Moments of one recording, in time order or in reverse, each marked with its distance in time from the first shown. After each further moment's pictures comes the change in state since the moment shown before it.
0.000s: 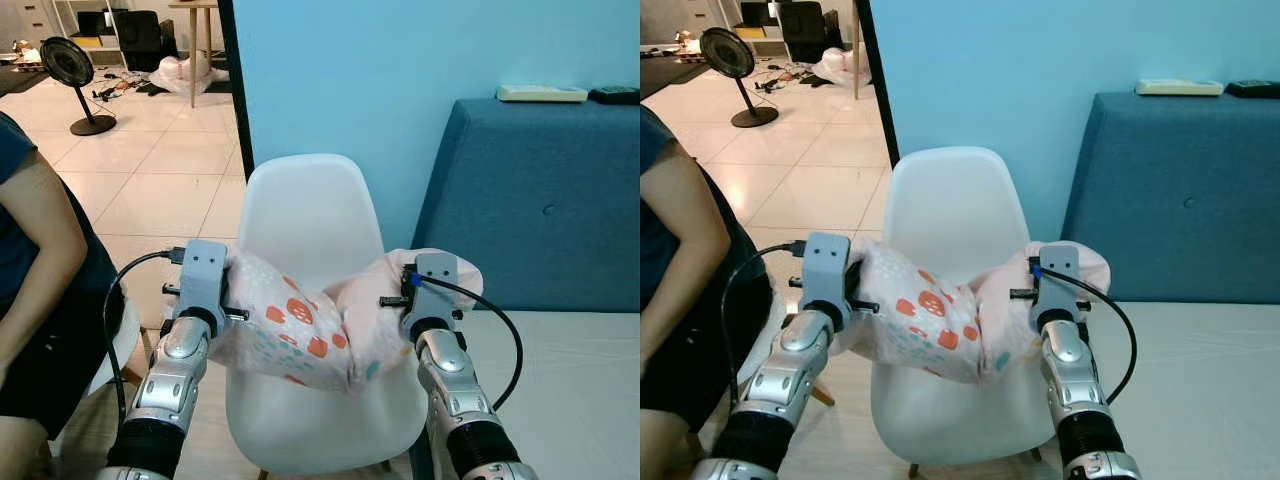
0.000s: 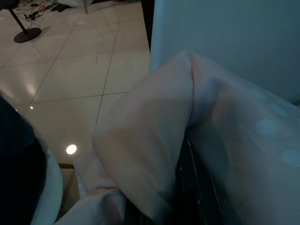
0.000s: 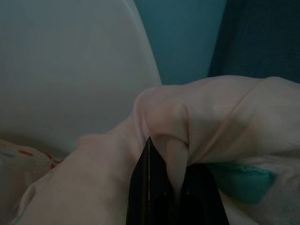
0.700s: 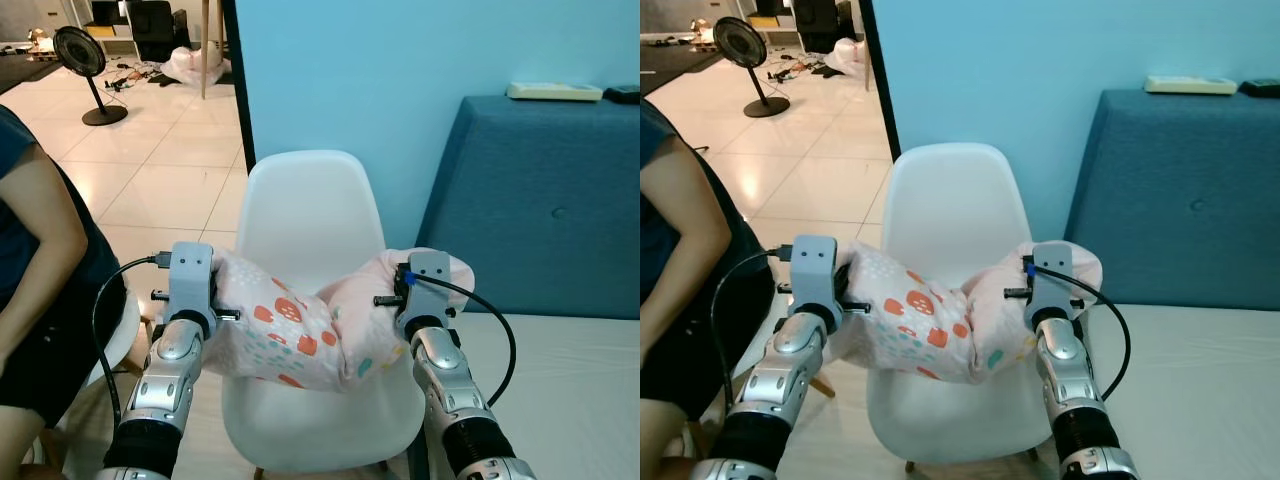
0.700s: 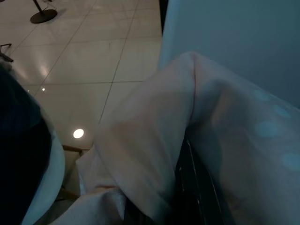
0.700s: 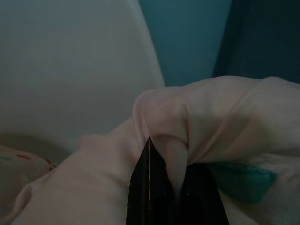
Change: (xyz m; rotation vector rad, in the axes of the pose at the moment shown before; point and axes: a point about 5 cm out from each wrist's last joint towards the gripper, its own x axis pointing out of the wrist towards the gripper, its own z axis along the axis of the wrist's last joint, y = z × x) left arm -0.001 0.009 -0.007 -0.043 0.030 0.072; right arm 0.000 0.004 0.000 0.003 0.005 0.026
